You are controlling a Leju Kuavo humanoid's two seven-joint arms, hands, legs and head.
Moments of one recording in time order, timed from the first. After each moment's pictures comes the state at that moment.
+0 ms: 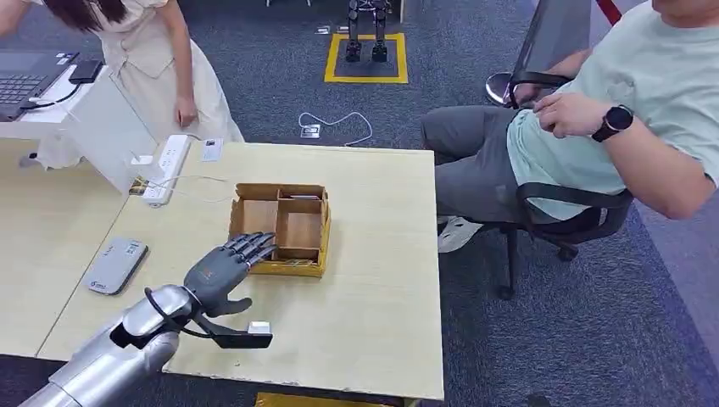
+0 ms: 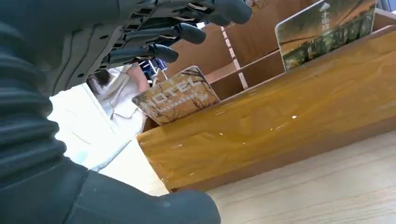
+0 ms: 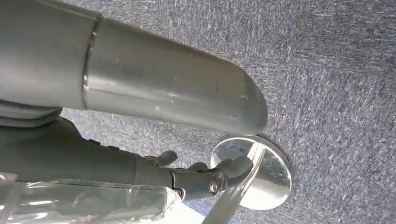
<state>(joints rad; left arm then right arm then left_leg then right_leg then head) -0.32 0.50 -0.67 -1.33 -1.08 0.06 -0.20 -0.19 -0.03 -0.79 -0.25 1.24 -0.27 -0.05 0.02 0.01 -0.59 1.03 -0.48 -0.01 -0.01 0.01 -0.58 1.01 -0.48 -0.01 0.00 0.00</state>
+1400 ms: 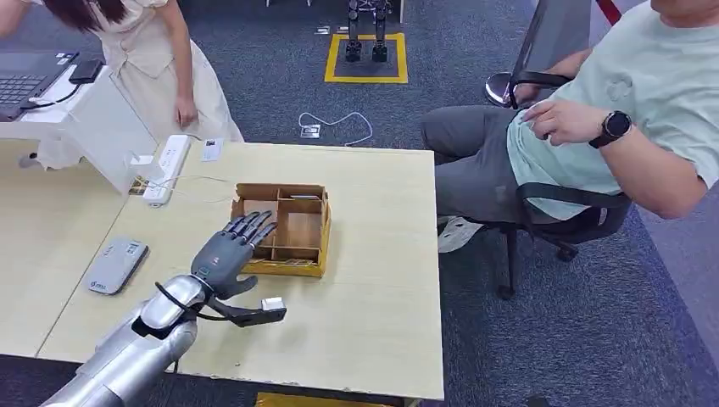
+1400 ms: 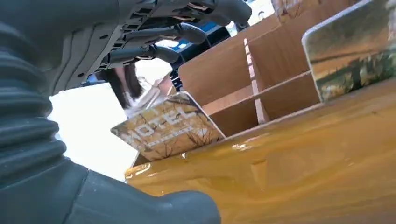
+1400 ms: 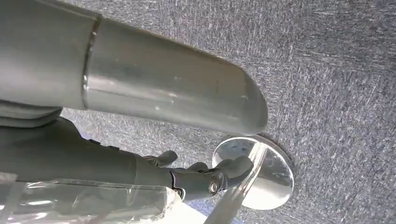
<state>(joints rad) -0.36 0.37 -0.58 -1.19 -1.24 0.18 -0.11 -0.18 -0.03 -0.79 -0.25 1.24 -0.28 -0.04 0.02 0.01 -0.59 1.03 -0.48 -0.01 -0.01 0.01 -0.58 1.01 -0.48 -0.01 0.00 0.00</state>
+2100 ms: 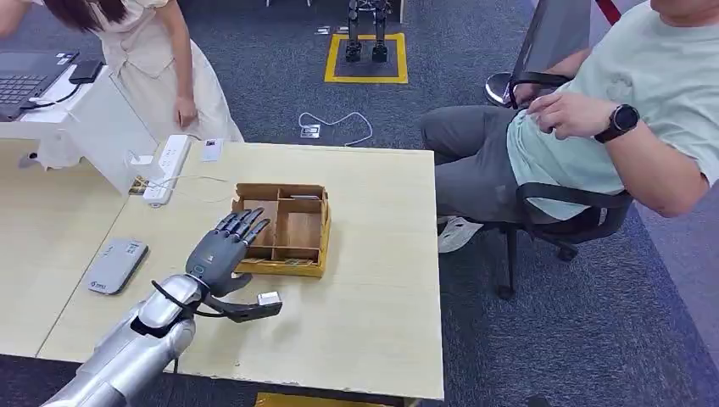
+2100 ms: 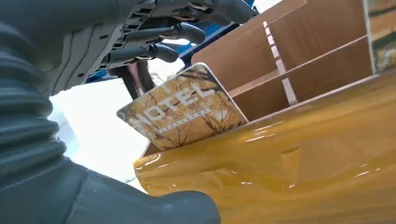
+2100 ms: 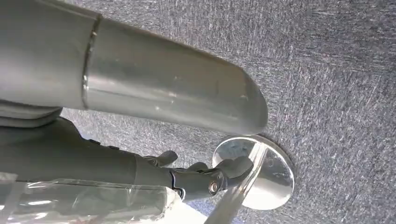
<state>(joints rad) -0.36 0.35 -0.54 -1.13 -1.26 0.22 -0.09 -0.18 -0.03 -0.79 -0.25 1.24 -0.28 -0.04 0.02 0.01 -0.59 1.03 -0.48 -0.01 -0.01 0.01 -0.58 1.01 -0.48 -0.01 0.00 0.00</state>
